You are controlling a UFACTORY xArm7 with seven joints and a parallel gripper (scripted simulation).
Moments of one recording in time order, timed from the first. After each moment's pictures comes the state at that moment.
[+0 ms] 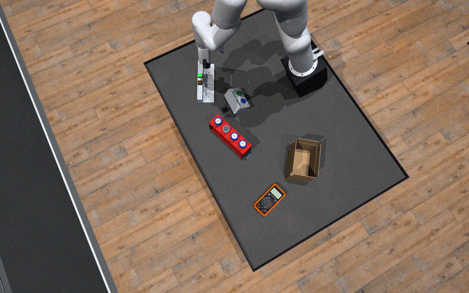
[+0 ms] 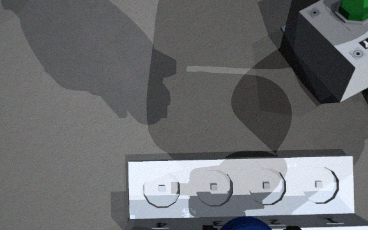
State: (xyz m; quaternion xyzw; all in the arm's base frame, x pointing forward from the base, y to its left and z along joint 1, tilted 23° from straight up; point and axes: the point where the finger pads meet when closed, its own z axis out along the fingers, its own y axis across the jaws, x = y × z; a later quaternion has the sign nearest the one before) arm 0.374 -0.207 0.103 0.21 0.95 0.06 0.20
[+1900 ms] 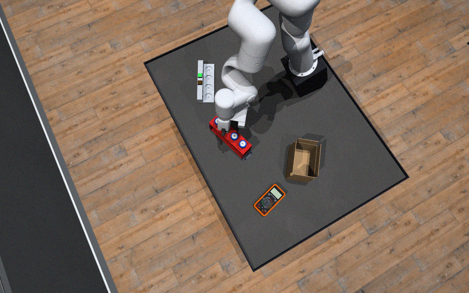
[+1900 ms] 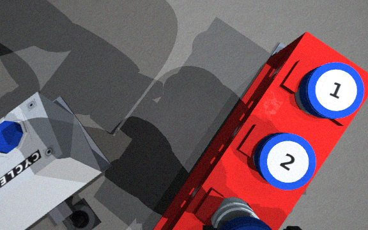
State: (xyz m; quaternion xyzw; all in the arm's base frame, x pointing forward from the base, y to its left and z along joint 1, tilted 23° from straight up) arm 0.411 0.114 0.121 0.28 0.94 0.07 0.19
